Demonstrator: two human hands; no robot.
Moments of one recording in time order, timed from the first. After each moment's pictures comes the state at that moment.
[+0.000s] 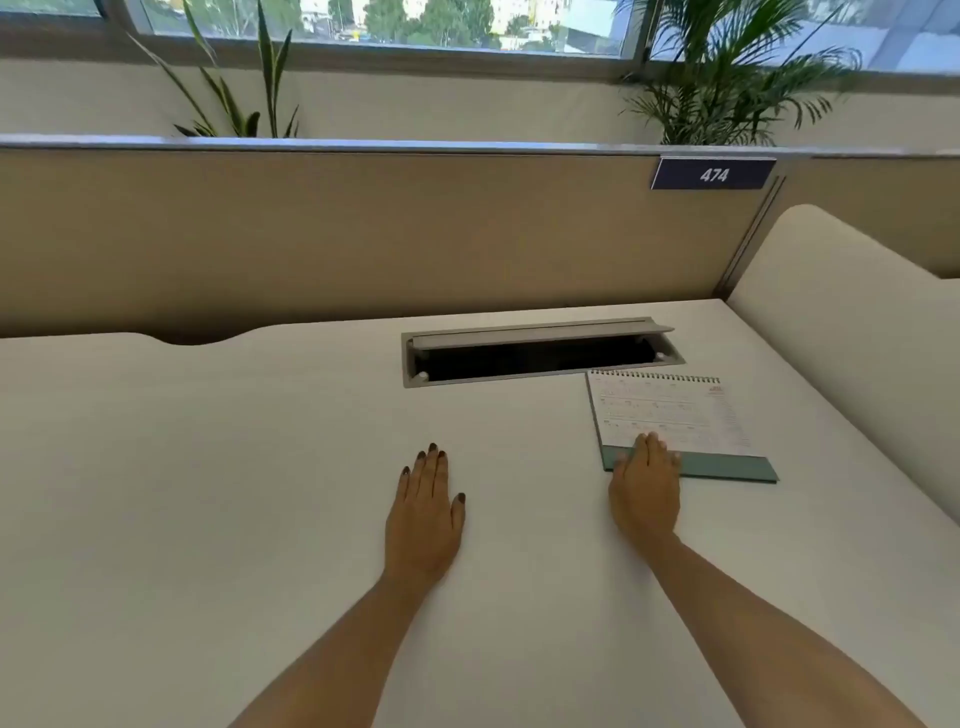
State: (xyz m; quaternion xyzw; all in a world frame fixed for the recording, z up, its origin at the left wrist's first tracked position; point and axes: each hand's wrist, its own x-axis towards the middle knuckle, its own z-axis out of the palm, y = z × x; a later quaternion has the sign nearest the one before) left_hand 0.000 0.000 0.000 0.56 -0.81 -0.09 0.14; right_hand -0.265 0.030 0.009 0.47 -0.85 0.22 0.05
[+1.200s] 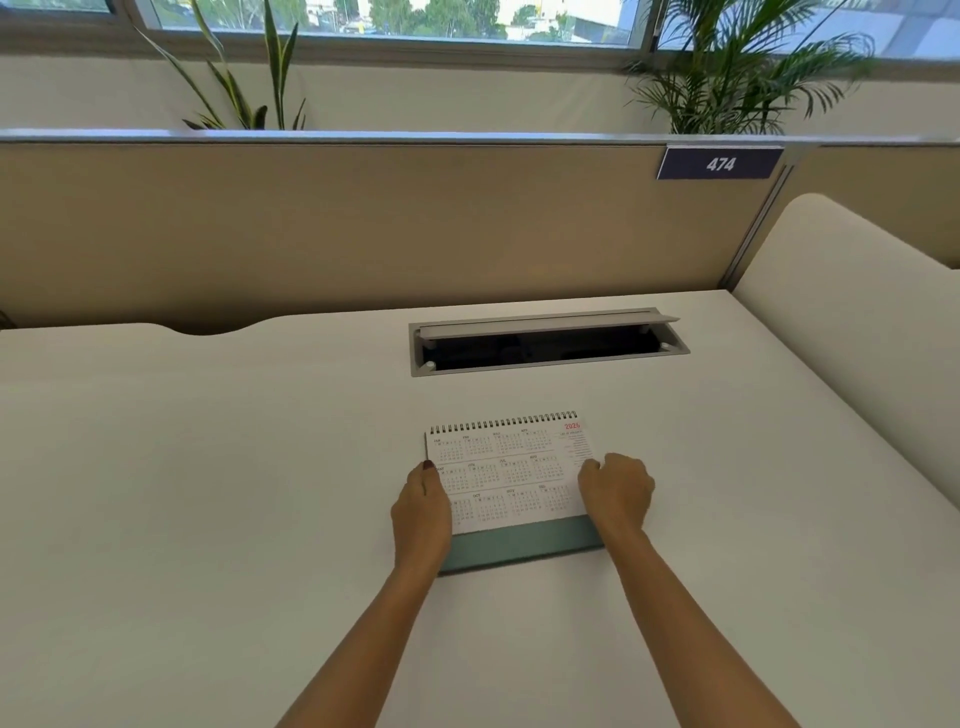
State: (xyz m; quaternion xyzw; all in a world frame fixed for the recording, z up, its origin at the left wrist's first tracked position) left_hand -0.004 0.030 0.058 0.65 -0.47 -0.46 0.38; right_hand -0.199 0.043 0.066 0.34 -0.89 0.25 -0.16
